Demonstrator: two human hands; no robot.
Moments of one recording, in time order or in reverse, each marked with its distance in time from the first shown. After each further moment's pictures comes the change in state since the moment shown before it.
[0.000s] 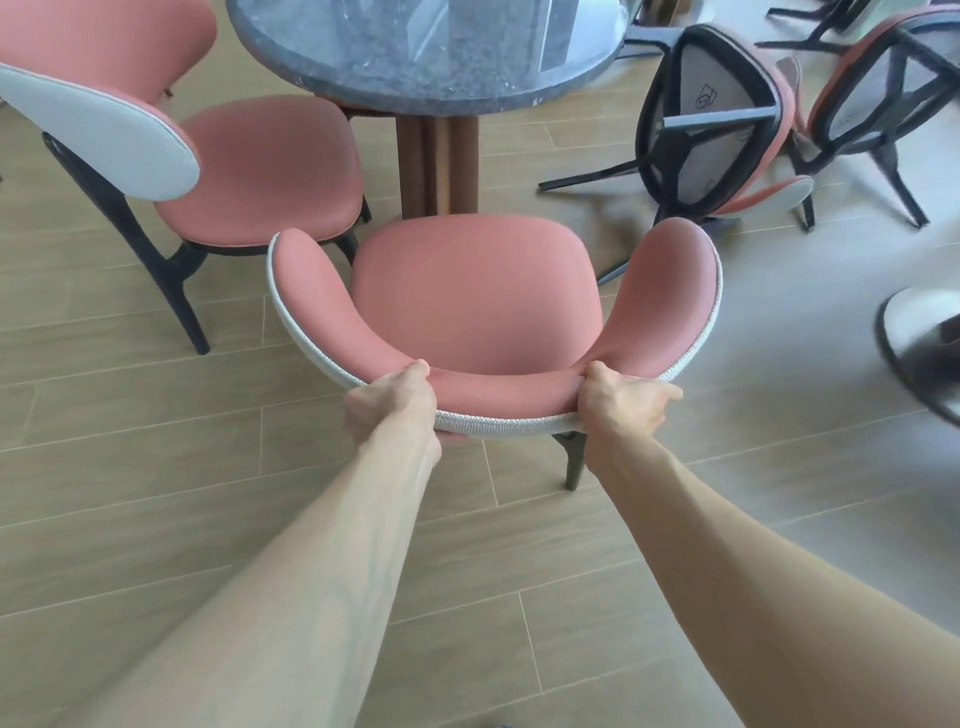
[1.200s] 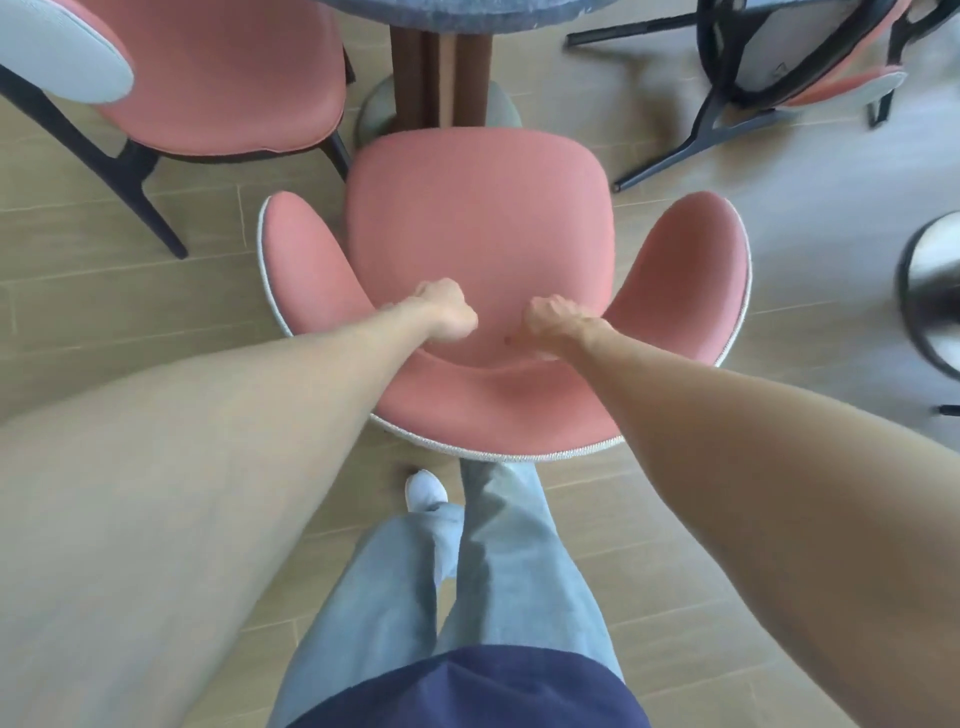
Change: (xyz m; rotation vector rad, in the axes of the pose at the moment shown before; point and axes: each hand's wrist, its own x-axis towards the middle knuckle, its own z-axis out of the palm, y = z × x) left_hand 0.058 0.117 0.116 1.613 -0.691 0.309; right_hand 0.028 -0.111 0.124 -1.573 -0.868 -0.655
